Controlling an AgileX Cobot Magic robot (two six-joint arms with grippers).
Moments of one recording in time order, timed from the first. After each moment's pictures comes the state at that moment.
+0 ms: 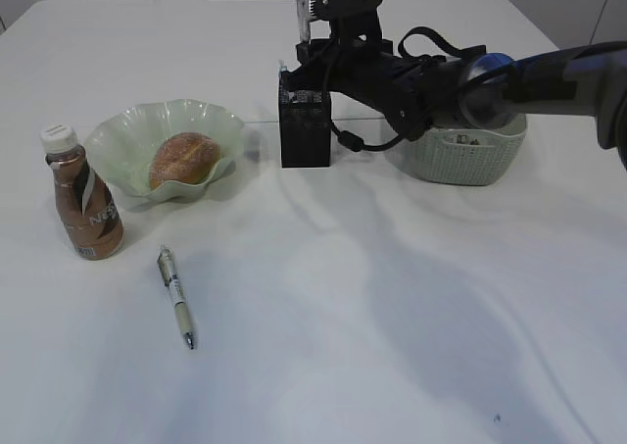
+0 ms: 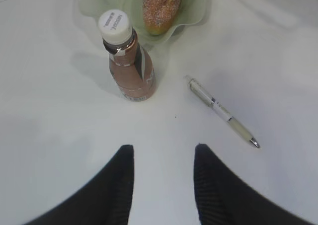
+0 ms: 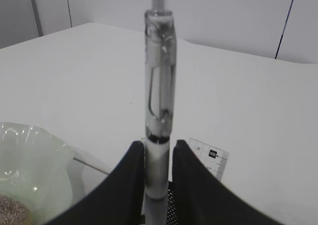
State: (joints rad) left arm -0.38 1.03 -0.88 0.19 0.77 -0.21; right arm 0.32 2.38 -1.82 -0.22 -0.33 0.12
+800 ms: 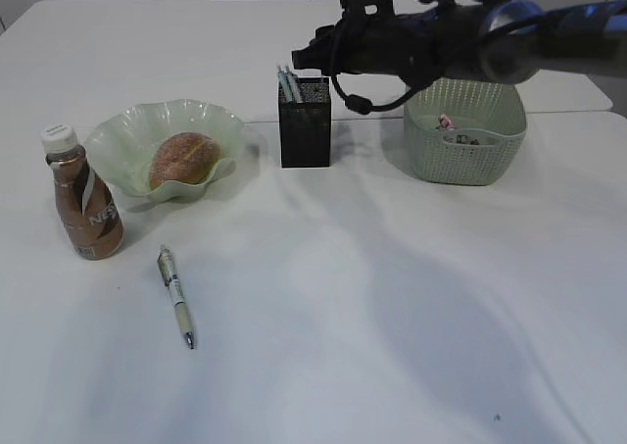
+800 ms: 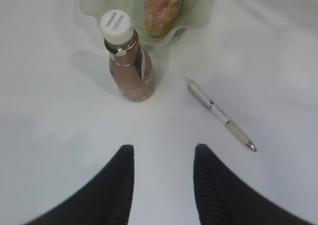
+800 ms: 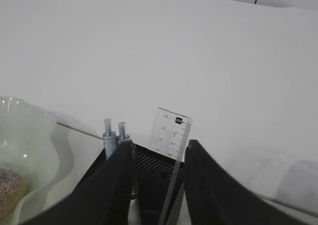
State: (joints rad) left arm -0.38 1.03 -0.88 0.19 0.76 -0.24; right arm 0.32 2.31 -1.87 -0.21 -0.01 0.17
